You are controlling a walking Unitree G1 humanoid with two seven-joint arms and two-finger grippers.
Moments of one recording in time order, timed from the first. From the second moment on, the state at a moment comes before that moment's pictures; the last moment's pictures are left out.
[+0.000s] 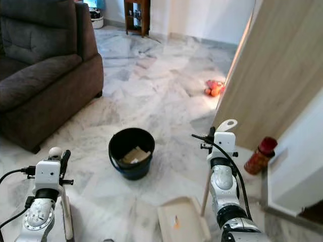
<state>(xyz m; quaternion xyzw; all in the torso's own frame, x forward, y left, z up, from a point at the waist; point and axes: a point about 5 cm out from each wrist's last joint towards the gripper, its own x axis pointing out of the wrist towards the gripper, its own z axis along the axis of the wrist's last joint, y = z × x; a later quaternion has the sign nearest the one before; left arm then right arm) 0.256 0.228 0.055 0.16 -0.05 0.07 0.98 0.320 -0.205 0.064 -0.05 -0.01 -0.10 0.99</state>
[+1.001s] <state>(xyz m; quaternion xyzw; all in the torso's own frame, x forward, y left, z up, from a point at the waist) 0.261 0.226 0.054 0.16 -0.04 0.07 0.98 0.313 -0.208 0.050 -0.04 0.03 -0.11 0.99</state>
